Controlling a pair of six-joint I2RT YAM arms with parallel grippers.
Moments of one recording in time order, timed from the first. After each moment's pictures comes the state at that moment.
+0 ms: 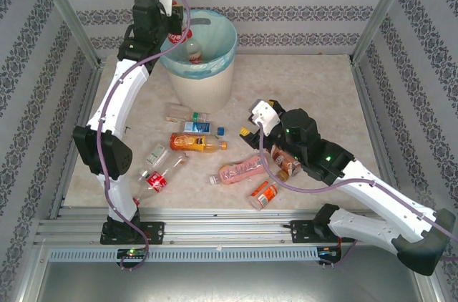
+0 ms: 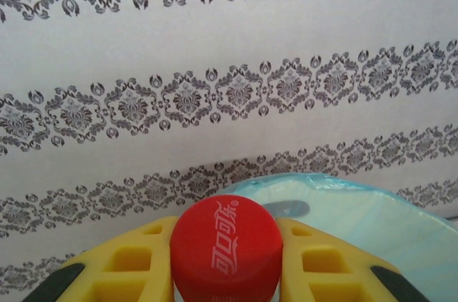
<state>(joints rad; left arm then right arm) -0.21 1.90 2.06 -0.31 -0.09 0.03 0.80 0.96 0.92 -0.32 0.12 -0.29</state>
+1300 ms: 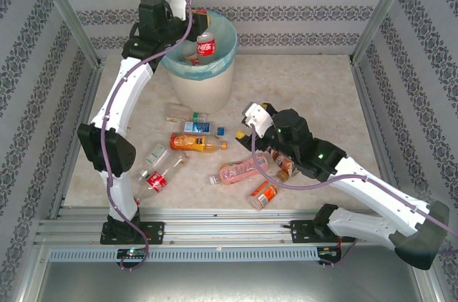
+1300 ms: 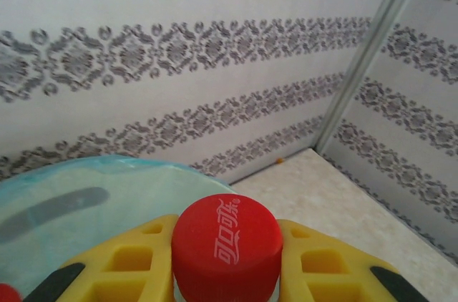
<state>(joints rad) -0.24 1.94 2.13 -0.38 0.43 -0.13 0.82 1.01 0.92 -0.33 0.12 -0.29</state>
